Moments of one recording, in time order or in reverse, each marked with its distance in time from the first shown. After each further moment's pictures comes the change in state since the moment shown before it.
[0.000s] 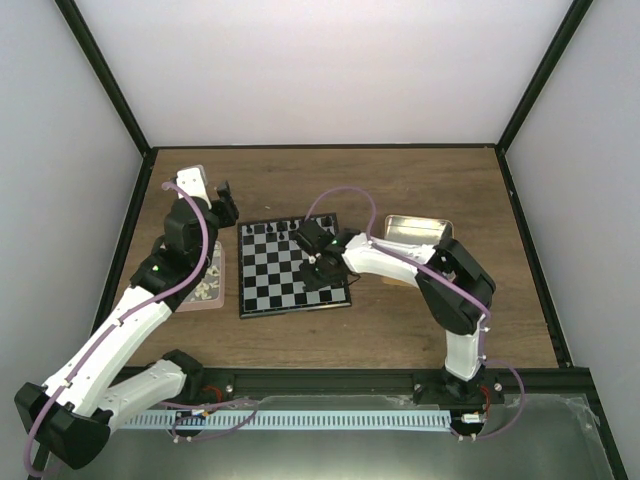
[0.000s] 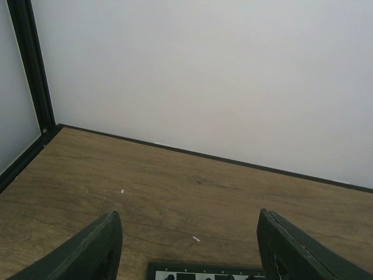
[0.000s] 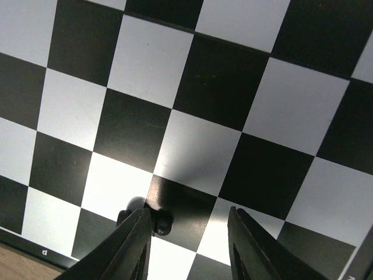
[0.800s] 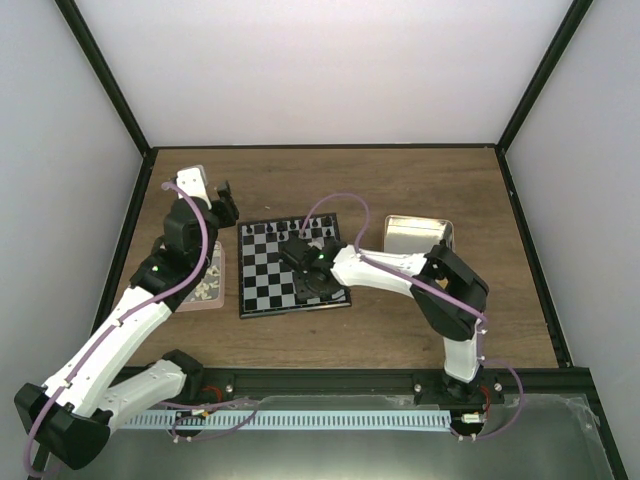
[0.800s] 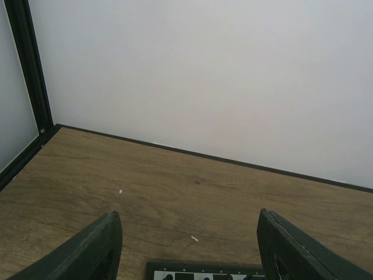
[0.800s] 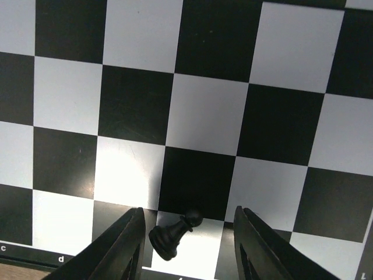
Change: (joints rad) left arm 0.000 -0.002 0.000 0.000 0.006 0.000; right arm 0.118 0.004 0.020 -0.048 0.182 0.272
